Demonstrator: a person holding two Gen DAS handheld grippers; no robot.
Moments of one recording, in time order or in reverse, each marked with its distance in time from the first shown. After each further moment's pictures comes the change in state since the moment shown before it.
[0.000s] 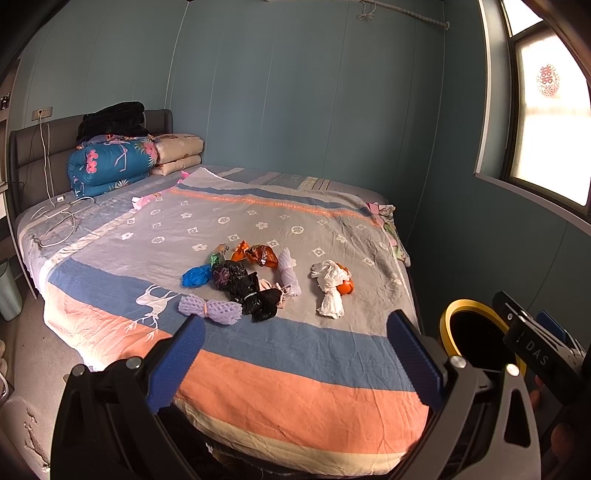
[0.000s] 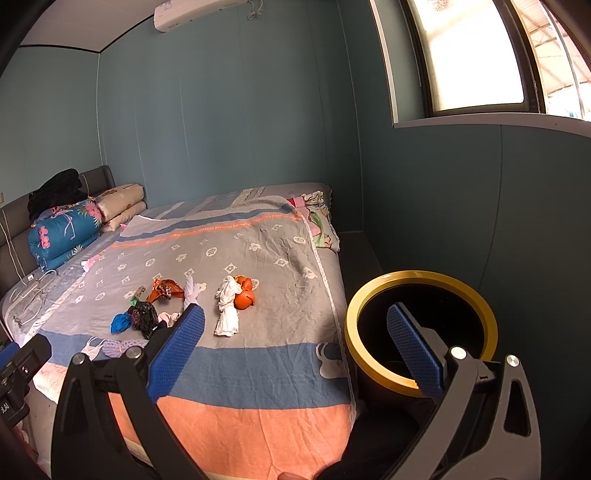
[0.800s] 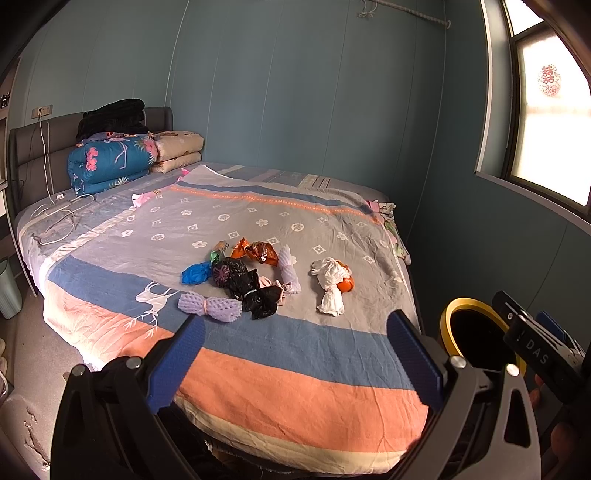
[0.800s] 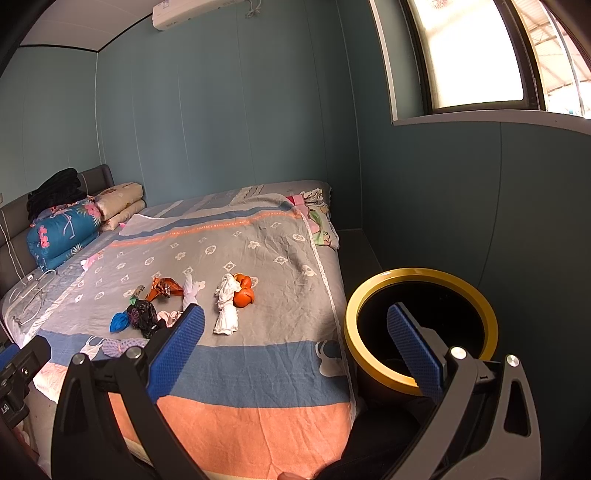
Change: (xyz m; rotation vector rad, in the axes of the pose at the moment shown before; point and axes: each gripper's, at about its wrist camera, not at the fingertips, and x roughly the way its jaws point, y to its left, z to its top) left arm 0.001 0.000 -0.003 -0.002 0.008 -0.003; right arm 0.002 -0.002 -0.001 0.005 0.007 0.003
